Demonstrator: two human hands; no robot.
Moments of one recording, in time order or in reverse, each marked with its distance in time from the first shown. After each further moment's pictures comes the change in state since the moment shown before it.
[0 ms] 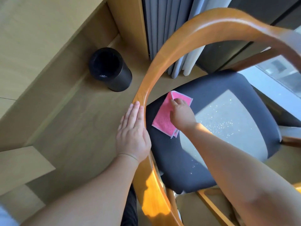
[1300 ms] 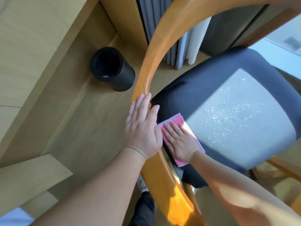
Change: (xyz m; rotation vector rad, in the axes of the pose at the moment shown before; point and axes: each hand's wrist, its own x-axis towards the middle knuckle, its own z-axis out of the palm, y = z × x) left_hand -0.002 0.000 0.001 0.029 -0.023 0.287; right_hand -0.101 0.010 0.130 -0.210 -0.008 -0.375
